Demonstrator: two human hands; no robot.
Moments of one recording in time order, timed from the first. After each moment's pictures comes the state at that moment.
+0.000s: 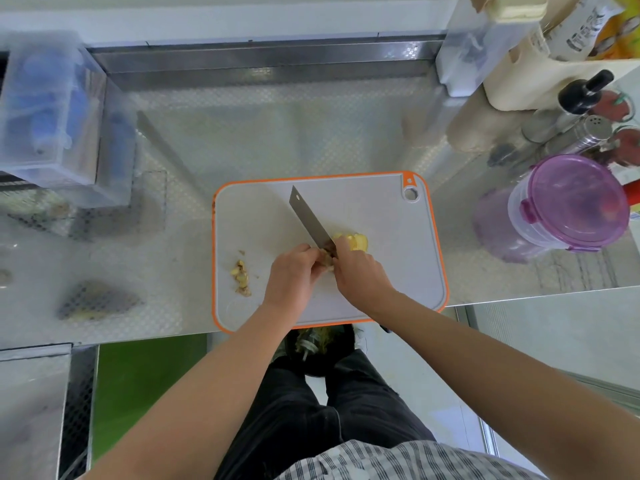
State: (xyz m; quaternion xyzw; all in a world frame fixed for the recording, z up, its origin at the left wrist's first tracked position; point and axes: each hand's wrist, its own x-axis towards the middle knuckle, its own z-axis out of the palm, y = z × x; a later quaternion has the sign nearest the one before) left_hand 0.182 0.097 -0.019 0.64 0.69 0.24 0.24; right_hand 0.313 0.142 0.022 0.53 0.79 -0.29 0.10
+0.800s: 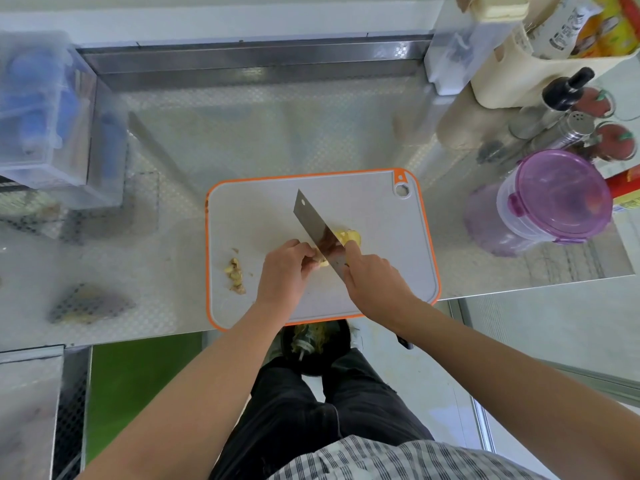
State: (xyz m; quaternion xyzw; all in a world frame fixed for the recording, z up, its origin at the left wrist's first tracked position) left_hand 0.182 0.095 -0.015 0.61 0.71 0.26 0.24; right_hand 0.340 0.126 0.056 0.51 0.81 -0.25 0.11
